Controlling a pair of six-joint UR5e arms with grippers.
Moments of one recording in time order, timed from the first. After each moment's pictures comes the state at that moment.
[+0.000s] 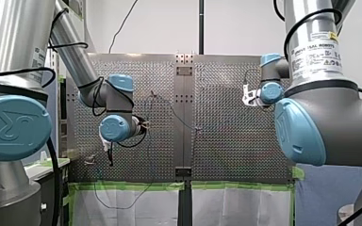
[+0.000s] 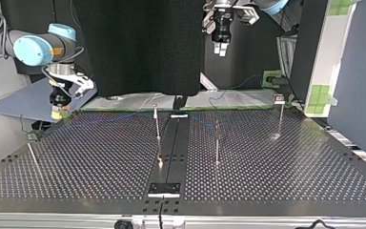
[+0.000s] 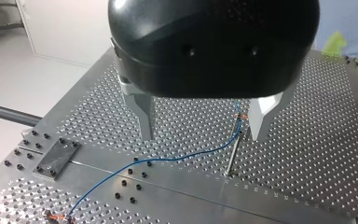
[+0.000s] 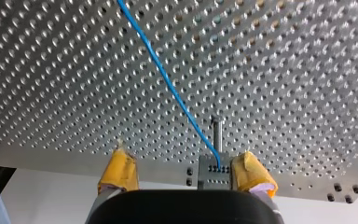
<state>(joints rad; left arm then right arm) -0.65 -1.72 -2.45 -2.14 -2.12 -1.85 1.77 -1.25 1.79 -0.47 1.67 1.51</state>
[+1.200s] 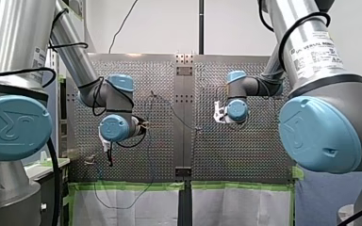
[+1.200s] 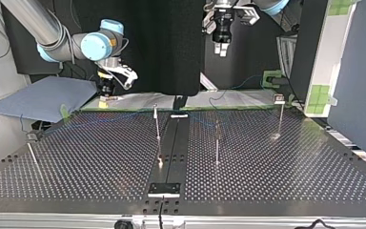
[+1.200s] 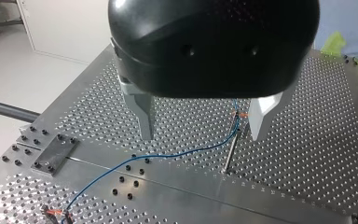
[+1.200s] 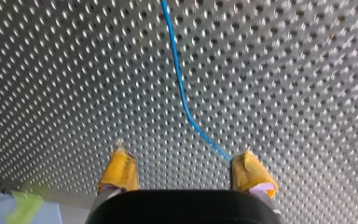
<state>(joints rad) -0.64 -1.72 -2.45 -2.15 -2.12 -1.86 2.06 -1.11 1.79 -0.55 1.94 1.52</state>
